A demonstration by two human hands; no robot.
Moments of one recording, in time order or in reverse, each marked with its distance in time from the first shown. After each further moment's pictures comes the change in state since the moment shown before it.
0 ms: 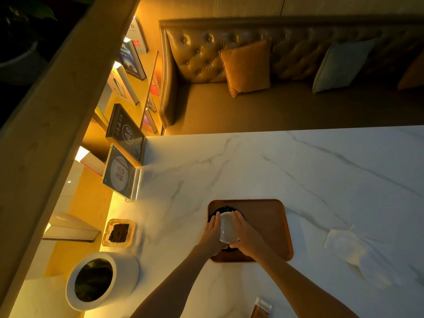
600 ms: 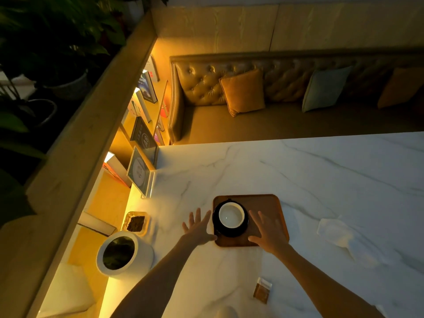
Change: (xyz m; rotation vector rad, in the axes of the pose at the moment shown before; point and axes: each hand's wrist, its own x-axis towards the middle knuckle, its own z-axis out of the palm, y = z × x) left_hand -0.097 -0.022 -0.034 0.168 0.028 -0.149; right_hand -0.105 0.006 -0.022 -0.133 0.028 0.190
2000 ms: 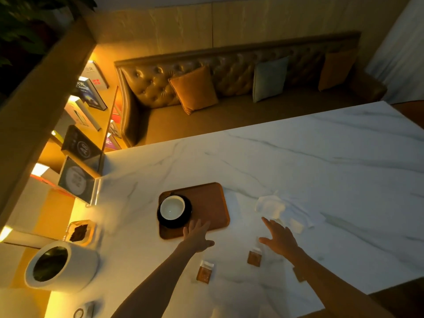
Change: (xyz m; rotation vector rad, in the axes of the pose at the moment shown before) left_hand -0.029 0.190 0.104 0.164 -0.101 0.142; right_hand -0.128 0.232 0.007 0.173 -0.070 0.266
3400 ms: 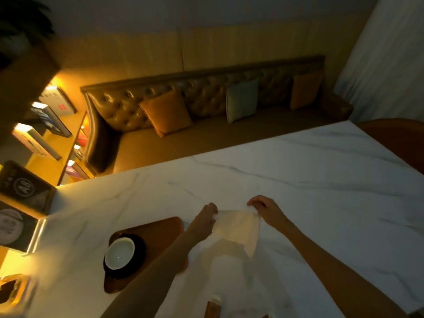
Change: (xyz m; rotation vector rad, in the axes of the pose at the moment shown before) left_hand 0.097 0.191 -0.090 -0.208 0.382 0.478; right_hand 0.084 0.087 -0.194 0.726 0.288 -0.225
